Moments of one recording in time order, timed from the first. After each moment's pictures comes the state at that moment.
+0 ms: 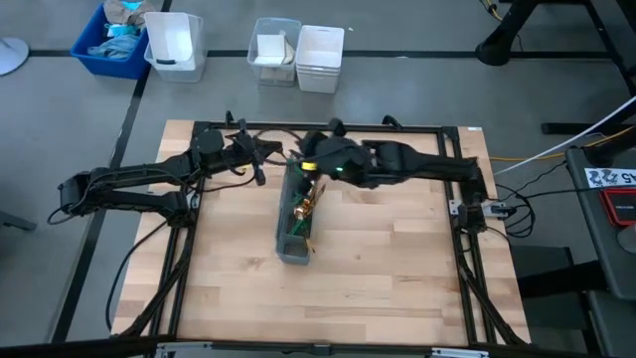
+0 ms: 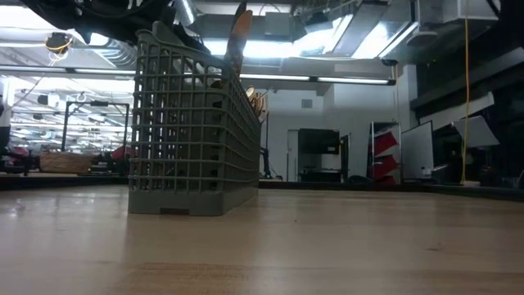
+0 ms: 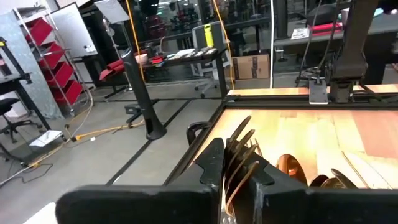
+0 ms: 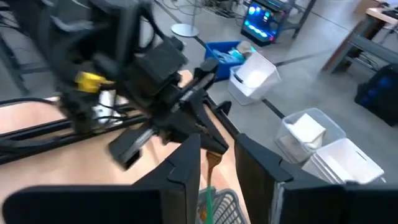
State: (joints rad) left arm 0.39 0.93 0.57 0.27 -0.07 0.22; right arm 0.08 1.98 2.33 -0.82 0.58 0.14
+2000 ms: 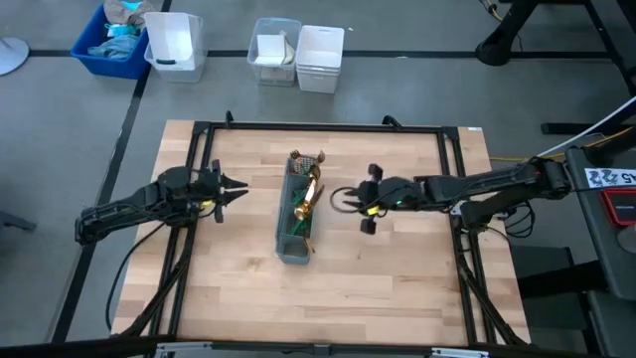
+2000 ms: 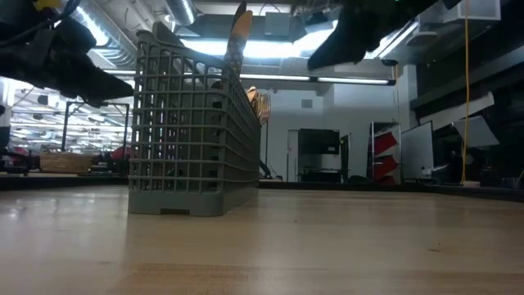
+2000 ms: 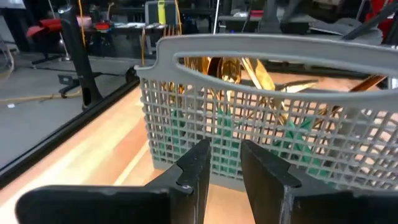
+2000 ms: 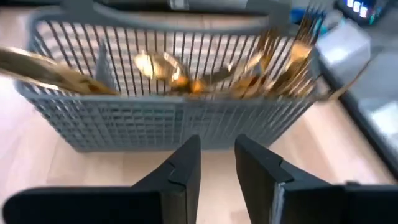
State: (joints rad) left arm 0.31 0.01 0.12 -0.30 0.06 0.02; right arm 0.10 1.31 0.92 -0.17 0.26 0.02
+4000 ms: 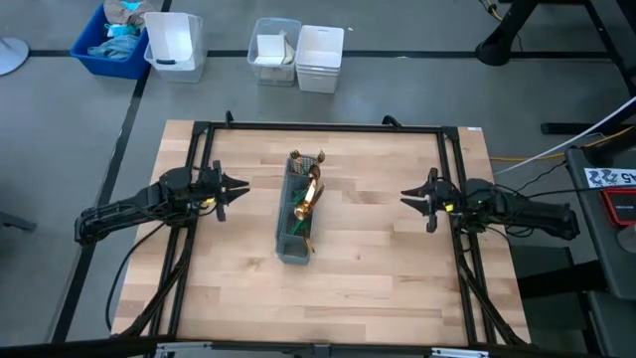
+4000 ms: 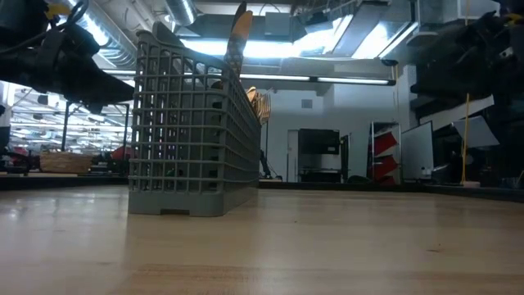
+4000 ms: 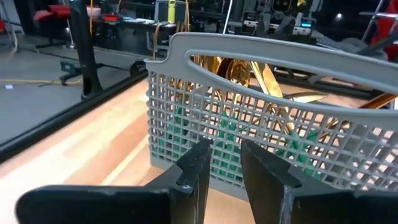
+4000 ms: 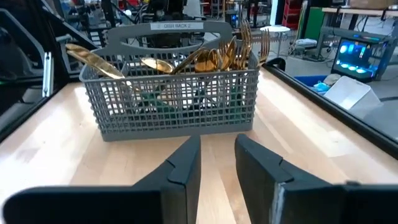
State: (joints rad) left arm 0.31 0.01 0.09 -0.24 0.04 -0.08; right arm -0.09 0.05 0.14 -0.21 0.02 0.04
